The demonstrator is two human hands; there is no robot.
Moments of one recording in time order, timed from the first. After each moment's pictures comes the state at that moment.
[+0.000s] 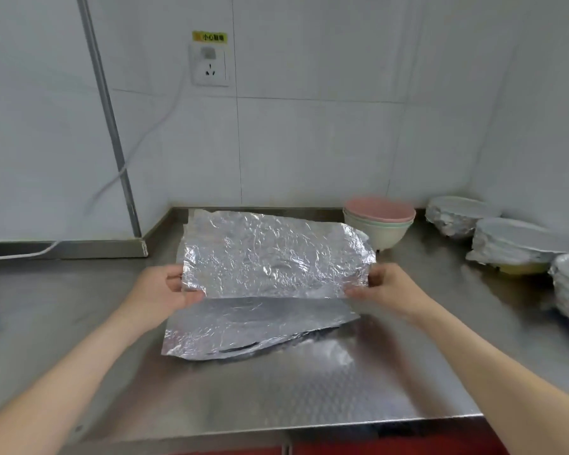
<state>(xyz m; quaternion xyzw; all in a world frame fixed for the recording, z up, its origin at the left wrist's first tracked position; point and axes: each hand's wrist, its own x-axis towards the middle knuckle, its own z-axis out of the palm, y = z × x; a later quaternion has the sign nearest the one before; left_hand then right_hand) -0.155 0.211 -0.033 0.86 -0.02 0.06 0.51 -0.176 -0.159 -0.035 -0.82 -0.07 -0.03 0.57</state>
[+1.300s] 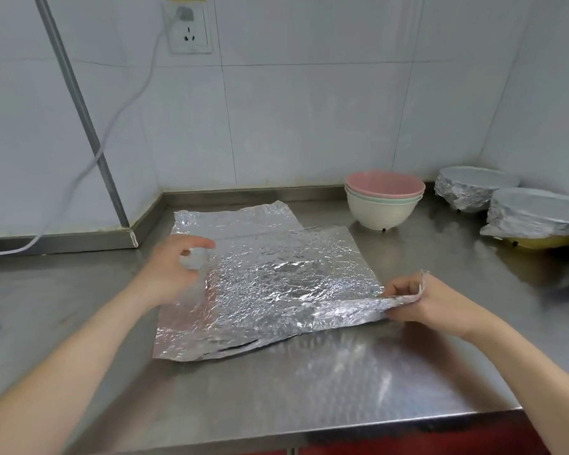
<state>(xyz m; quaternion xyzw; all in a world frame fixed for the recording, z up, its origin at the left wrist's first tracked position) -0.110 0.192 -0.031 0.92 -0.12 0.10 0.37 -0.199 -0.193 -0.049 -0.87 -0.10 0.02 0.48</state>
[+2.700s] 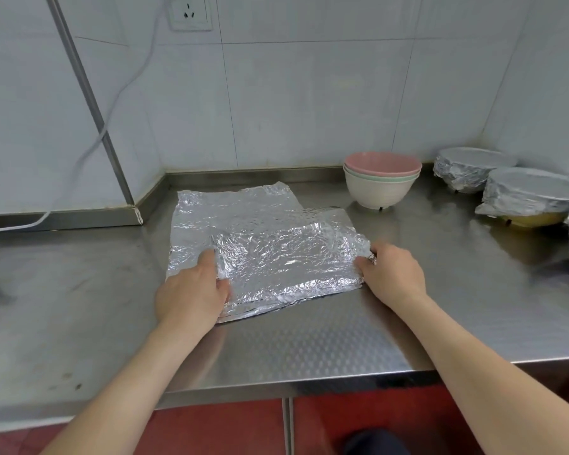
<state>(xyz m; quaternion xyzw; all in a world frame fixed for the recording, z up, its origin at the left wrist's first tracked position) -0.185 0.143 -0.072 0.98 0.01 0.18 0.11 -0.173 -0.153 -0.084 -0.96 0.13 -0.17 0.20</state>
